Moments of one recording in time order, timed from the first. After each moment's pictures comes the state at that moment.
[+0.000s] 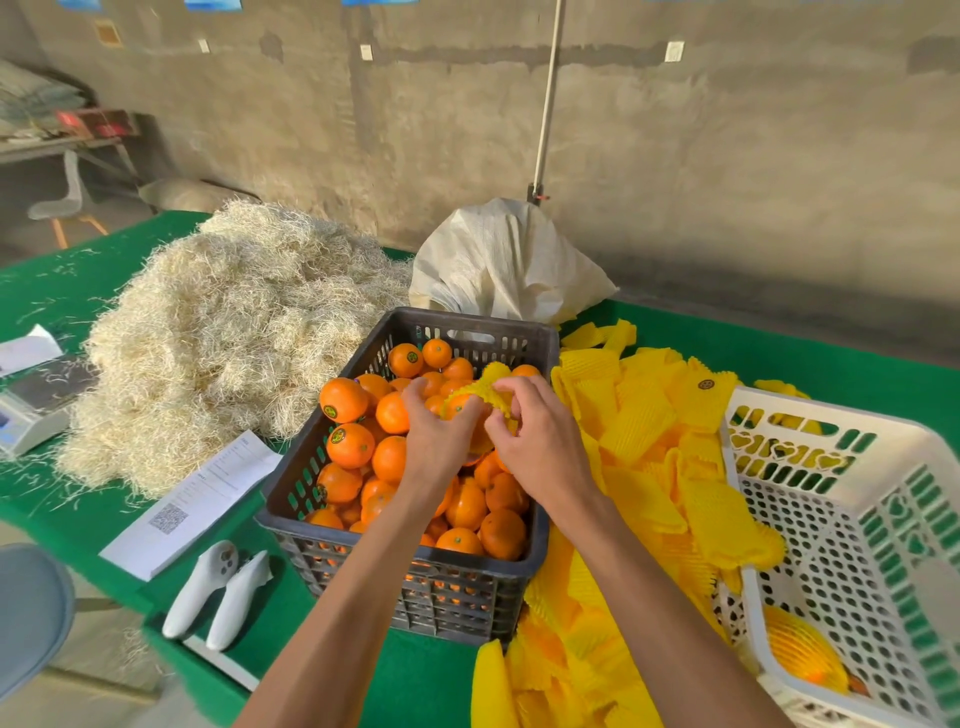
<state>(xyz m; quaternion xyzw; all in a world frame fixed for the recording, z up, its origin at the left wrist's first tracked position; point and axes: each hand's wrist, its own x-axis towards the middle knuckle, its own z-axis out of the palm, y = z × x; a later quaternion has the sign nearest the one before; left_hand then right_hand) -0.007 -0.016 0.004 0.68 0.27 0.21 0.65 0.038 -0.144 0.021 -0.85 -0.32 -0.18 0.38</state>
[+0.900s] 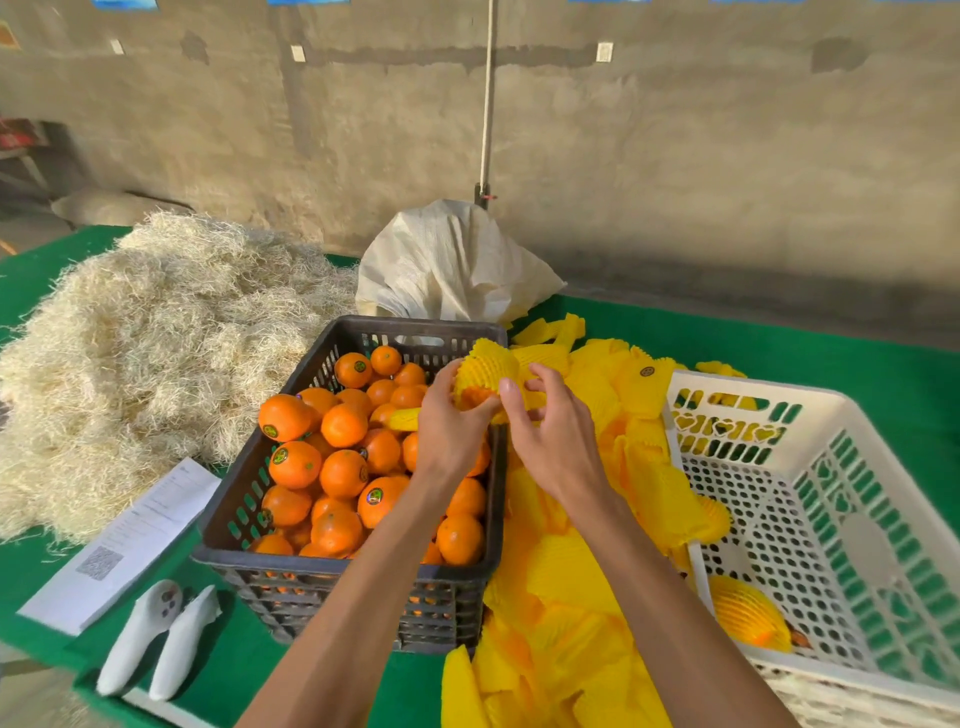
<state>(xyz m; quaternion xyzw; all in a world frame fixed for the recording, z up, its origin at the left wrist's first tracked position) 0.027 -0.069 0.026 0.77 0.12 0.26 0.57 0.057 -0.198 0.025 -0.87 -0.17 -0.12 0.45</state>
